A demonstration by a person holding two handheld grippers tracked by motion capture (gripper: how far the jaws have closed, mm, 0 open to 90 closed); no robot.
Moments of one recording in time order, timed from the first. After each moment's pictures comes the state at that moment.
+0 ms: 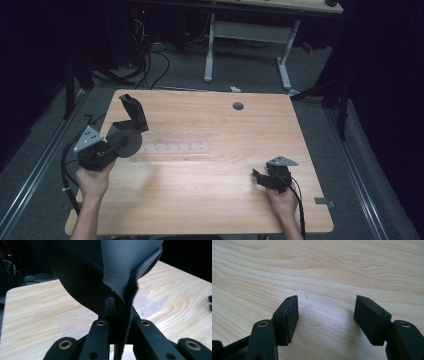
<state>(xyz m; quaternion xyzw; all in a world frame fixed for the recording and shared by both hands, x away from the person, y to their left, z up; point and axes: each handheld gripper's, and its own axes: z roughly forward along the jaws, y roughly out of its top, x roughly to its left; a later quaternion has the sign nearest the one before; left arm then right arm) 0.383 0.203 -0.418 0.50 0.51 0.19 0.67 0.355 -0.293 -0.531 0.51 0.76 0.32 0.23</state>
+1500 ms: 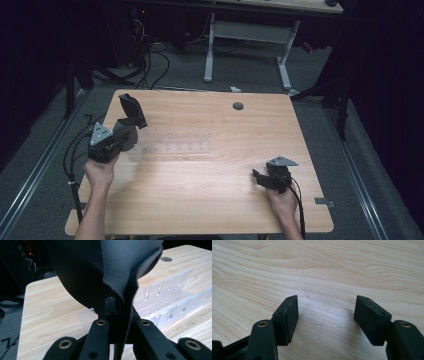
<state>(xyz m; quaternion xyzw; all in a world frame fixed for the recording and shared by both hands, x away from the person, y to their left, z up) 0.425 0.202 -0.462 0.51 0.52 0.25 0.64 0.354 -0.292 -0.531 0.52 0.76 0.32 0.23</state>
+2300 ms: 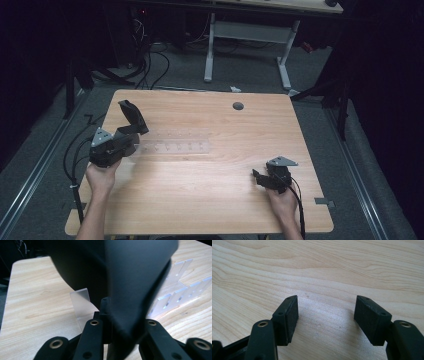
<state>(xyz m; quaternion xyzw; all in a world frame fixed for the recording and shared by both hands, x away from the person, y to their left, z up) 0.421 0.204 -0.474 0.51 0.56 0.20 0.62 0.354 -0.292 -0.531 0.52 0.76 0.32 0.23</state>
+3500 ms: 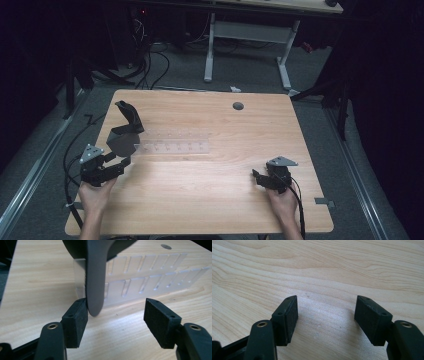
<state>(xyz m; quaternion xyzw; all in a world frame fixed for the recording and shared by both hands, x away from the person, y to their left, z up) 0.374 0.216 -0.483 0.47 0.61 0.19 0.61 0.354 -0.292 -0.531 0.52 0.76 0.32 0.23</state>
